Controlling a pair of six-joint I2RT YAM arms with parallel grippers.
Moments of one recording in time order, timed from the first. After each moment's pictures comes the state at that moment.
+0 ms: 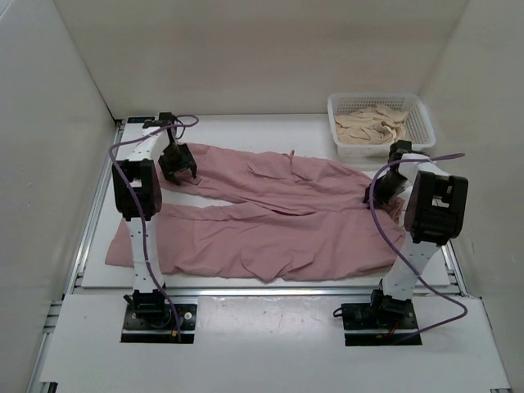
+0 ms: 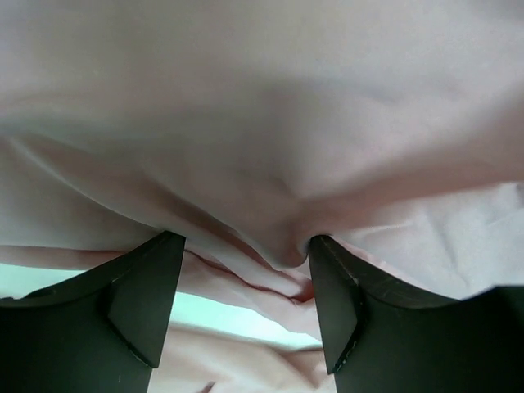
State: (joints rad) left arm 0.00 2.33 1.95 -1.02 0.04 -0.42; right arm -0.16 1.93 1.31 -0.80 -0.07 0.81
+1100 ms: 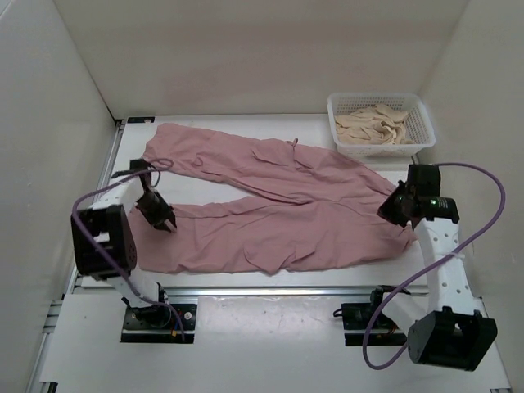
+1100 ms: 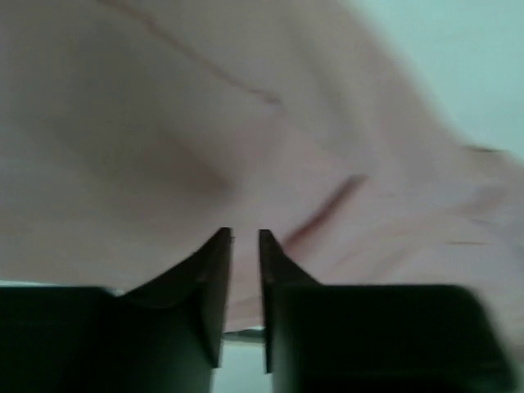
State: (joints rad) left arm 0.14 1.55 1.09 -0.88 0.11 -0.51; right arm -0.08 1.04 0.99 -0.88 -0.01 0.59
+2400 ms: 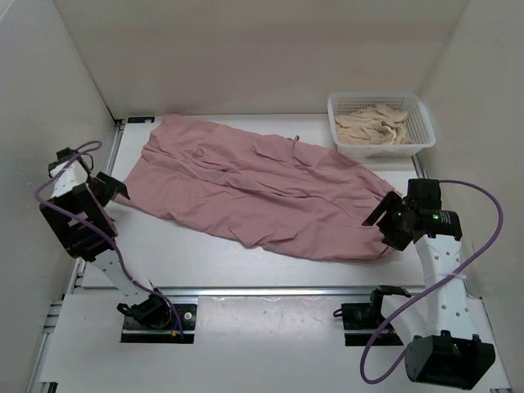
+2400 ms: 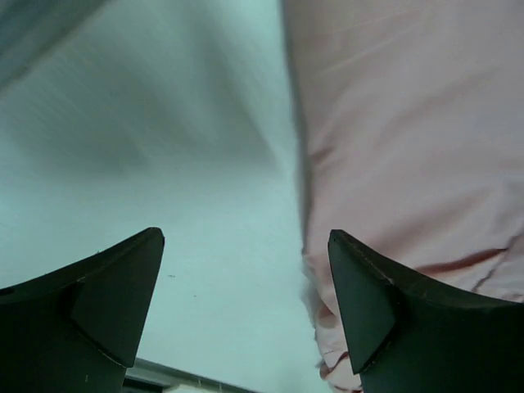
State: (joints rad) left arm 0.56 1.89 1.48 -0.94 0.10 -0.46; right arm -0.08 0.89 0.91 -1.08 -0.13 0.59
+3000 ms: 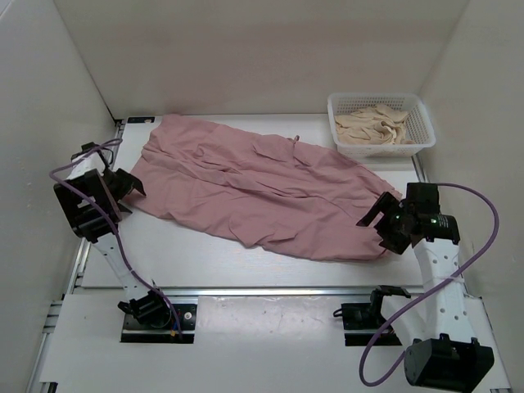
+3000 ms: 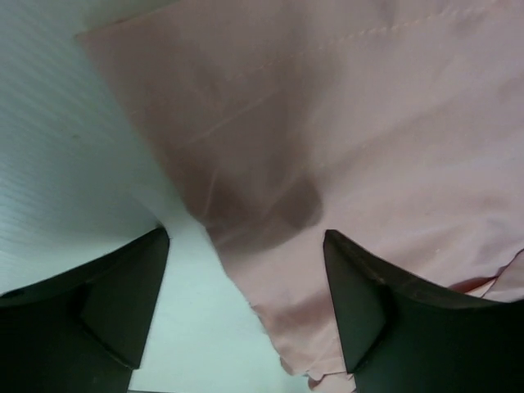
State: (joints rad) left arm 0.46 2.12 1.58 -0.91 0.14 -0.50; right arm -0.08 0.86 0.87 -1.05 -0.18 0.58
